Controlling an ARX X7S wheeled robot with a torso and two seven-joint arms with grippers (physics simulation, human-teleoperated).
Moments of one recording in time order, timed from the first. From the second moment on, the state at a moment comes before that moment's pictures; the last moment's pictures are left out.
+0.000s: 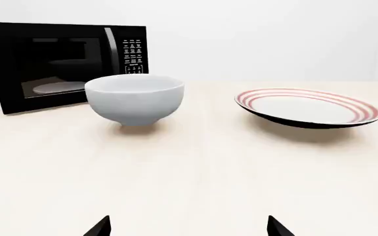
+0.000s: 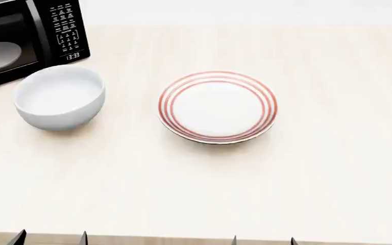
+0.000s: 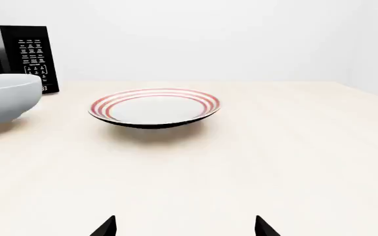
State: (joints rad) left arm 0.00 0.00 0.00 0.00 0.00 0.00 0.00; right arm 0.00 0.00 0.00 0.00 0.00 0.00 0.00
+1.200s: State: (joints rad) left arm 0.13 -0.12 0.11 0.39 -0.04 -0.05 -0.13; right arm -0.09 0.13 -0.12 -0.43 0.02 0.11 0.15
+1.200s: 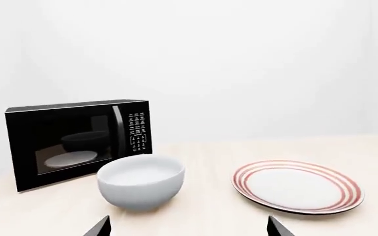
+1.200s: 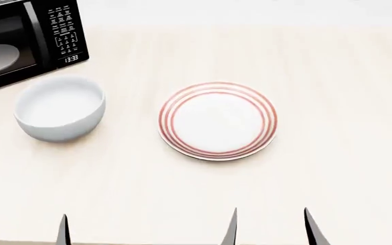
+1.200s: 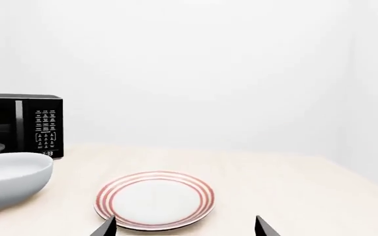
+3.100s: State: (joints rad) left arm -0.29 -0.20 -0.09 0.87 -0.20 -1.15 -0.14; right arm -0.08 0.20 -0.19 -0.46 0.05 0.11 0.24
